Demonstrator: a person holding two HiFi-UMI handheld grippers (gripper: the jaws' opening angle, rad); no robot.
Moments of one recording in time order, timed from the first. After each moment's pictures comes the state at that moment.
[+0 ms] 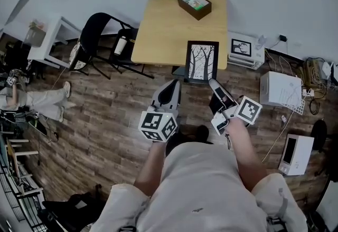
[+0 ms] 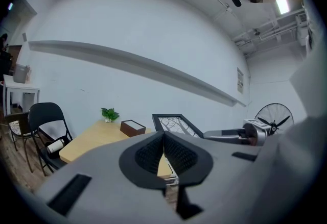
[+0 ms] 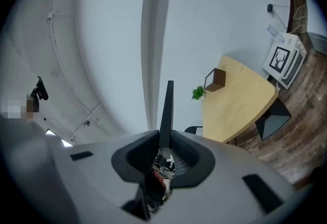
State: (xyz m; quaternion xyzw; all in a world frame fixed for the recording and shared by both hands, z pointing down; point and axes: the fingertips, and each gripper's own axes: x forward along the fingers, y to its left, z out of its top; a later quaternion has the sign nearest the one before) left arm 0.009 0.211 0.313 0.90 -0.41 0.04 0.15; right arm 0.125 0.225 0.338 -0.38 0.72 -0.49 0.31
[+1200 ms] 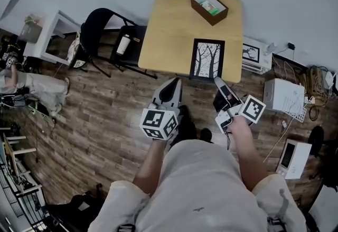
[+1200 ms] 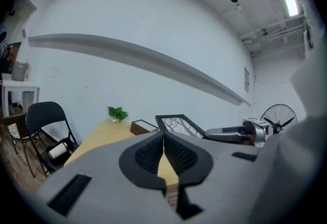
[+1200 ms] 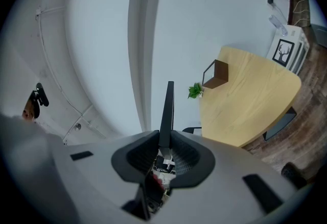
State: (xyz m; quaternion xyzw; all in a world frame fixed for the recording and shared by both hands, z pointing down) left arm -0.050 0.091 0.334 0.89 -0.41 0.06 0.17; right arm 0.081 0.106 0.360 -0.39 0.71 -0.51 0.30
